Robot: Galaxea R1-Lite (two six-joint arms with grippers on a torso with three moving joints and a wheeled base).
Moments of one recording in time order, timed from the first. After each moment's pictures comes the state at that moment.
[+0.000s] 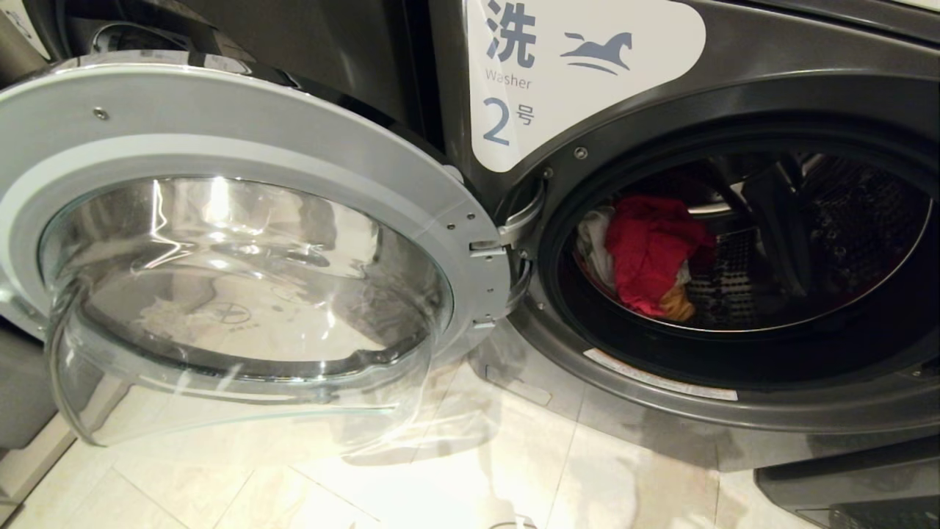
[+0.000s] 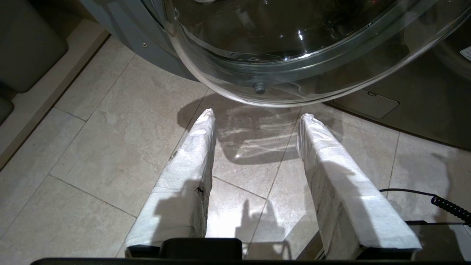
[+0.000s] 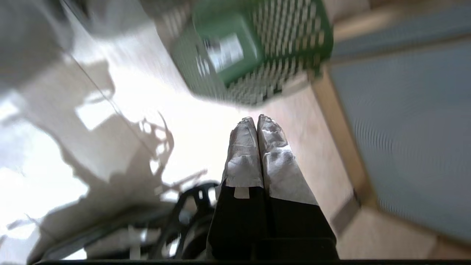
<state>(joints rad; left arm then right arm) 0.00 0.00 0.00 0.00 -0.01 0.04 -0.46 0.72 -0.72 0.87 -0.53 0.46</state>
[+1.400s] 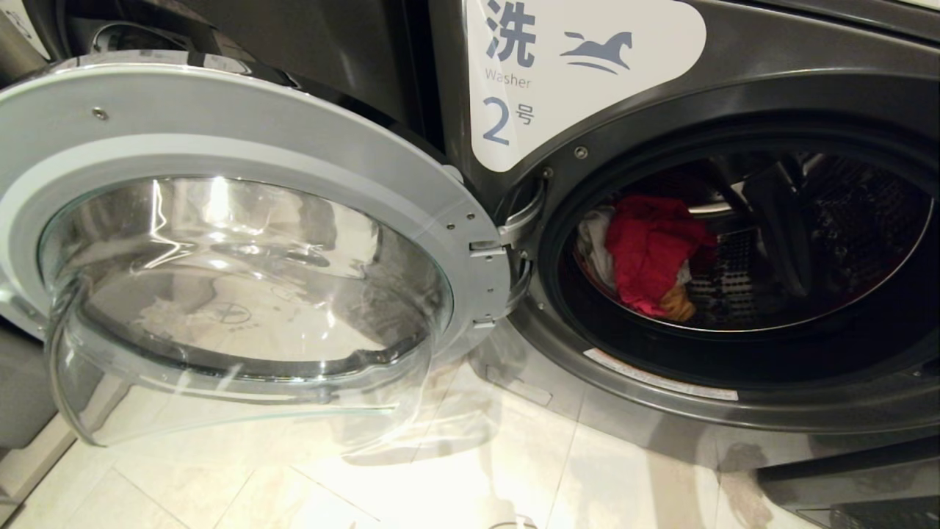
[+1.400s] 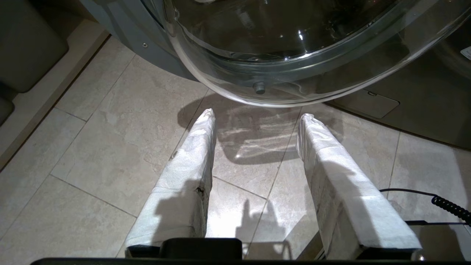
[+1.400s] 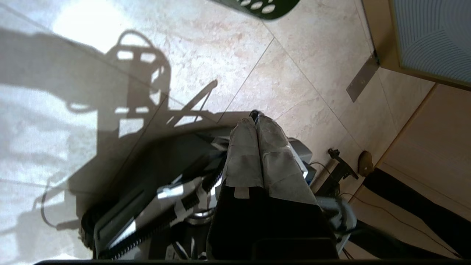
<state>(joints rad) 0.00 0.00 0.00 0.00 -0.01 0.04 -0.80 1.59 -0.60 0.39 -0.27 0.51</state>
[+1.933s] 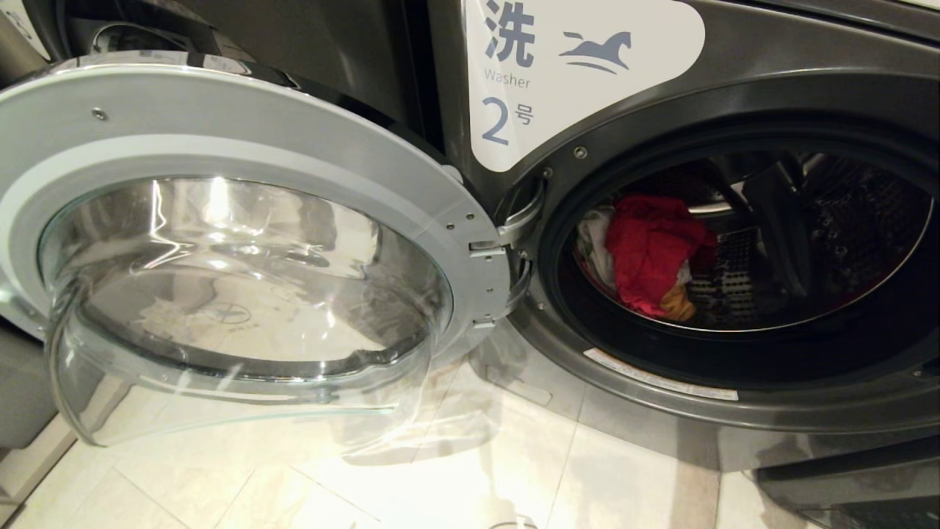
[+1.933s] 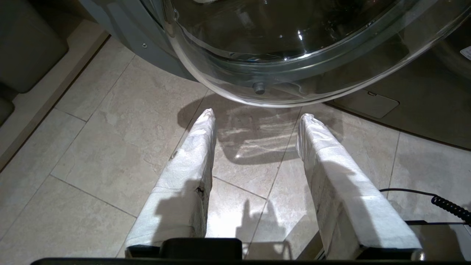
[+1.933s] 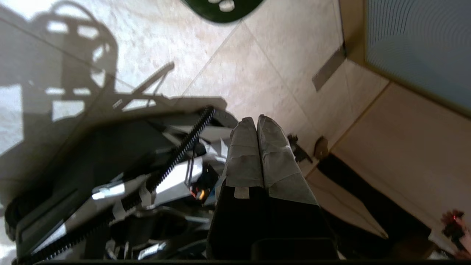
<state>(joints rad) 0.00 0.00 0.00 0.00 -0.01 0.04 -1.12 1.82 -0.62 0.25 -0.25 0.07</state>
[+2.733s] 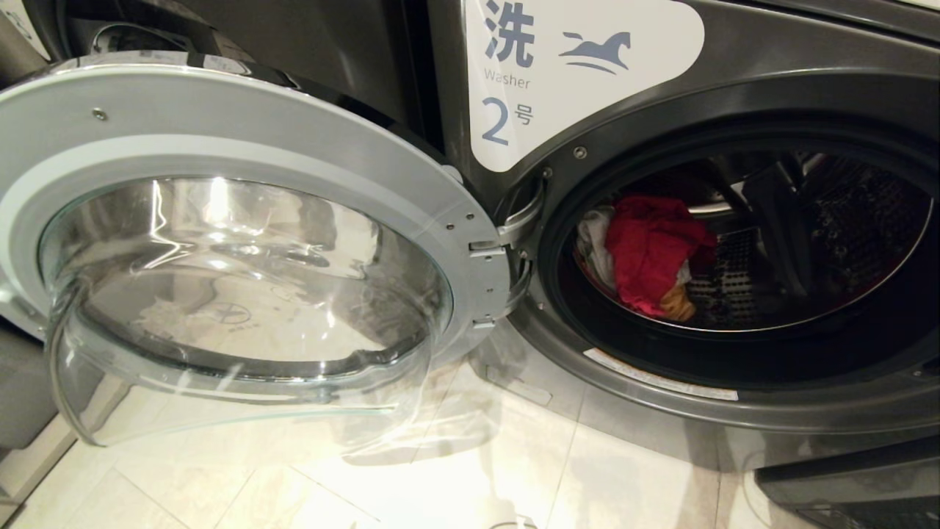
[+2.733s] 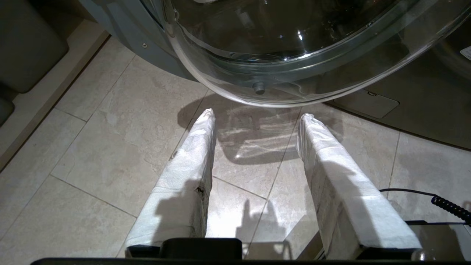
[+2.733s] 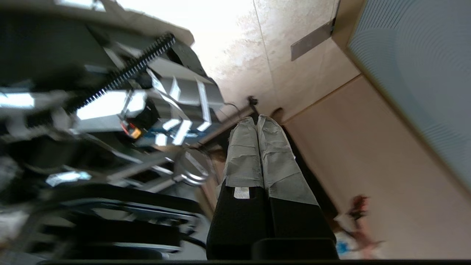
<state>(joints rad) 0.00 0.00 0.00 0.00 -0.01 0.04 -1.36 1.90 -0.55 0.25 -0.25 -0.45</state>
